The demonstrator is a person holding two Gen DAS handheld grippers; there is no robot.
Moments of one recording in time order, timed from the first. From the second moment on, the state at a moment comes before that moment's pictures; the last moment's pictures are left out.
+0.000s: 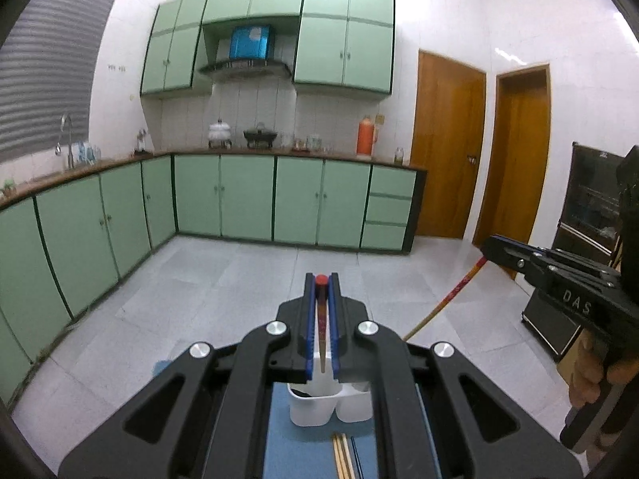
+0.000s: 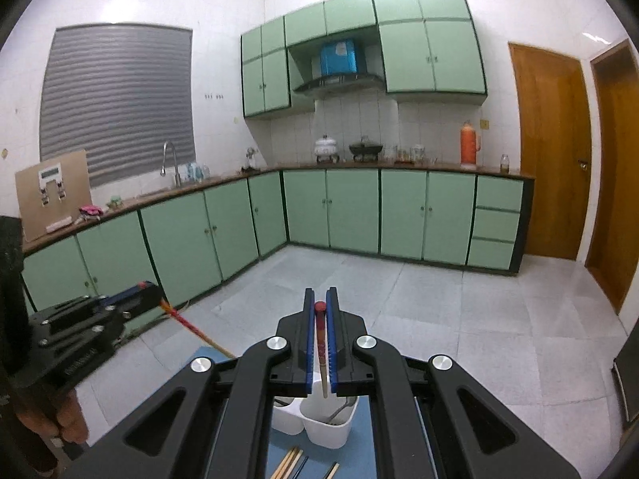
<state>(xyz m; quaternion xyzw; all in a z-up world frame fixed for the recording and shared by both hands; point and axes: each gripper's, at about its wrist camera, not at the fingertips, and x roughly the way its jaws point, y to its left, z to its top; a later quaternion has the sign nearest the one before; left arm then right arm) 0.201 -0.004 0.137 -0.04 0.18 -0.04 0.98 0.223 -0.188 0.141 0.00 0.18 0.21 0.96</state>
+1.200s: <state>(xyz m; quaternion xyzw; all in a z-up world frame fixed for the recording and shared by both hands) 0.149 0.008 0.029 -0.03 0.24 -0.02 0.97 0.155 -0.227 0.016 0.06 0.23 0.14 0.96</state>
